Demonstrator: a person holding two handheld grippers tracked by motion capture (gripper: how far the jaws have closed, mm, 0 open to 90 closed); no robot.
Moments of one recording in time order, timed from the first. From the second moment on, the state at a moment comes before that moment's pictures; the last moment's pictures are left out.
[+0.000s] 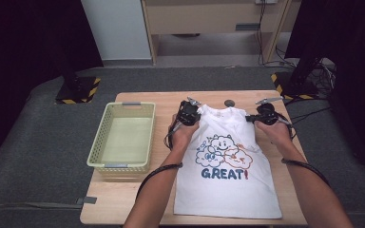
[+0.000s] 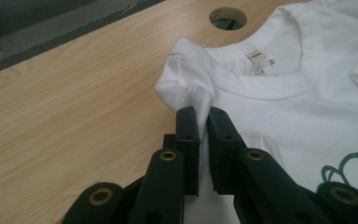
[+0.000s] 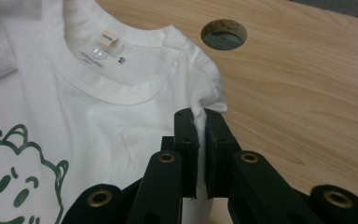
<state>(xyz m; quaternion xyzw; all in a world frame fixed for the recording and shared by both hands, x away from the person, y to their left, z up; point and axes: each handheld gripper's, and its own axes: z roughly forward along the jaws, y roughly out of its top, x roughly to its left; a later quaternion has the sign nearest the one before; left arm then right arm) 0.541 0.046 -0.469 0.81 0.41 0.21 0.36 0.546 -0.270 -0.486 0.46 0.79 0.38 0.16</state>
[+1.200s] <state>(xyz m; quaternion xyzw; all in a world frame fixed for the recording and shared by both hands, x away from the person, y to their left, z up) 0.484 0.066 -0.423 0.80 0.40 0.24 0.38 0.488 -0.269 -0.409 0.44 0.78 0.39 0.20</state>
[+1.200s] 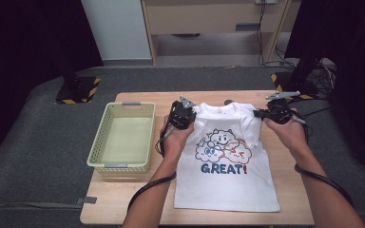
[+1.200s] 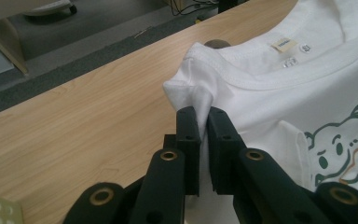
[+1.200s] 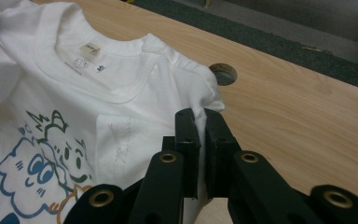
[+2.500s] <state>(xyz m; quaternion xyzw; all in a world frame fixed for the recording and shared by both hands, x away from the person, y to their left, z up) 0.350 0.079 -0.524 0.87 0.32 0.18 0.33 0.338 -0.274 -0.525 0.40 0.84 0.34 0.14</state>
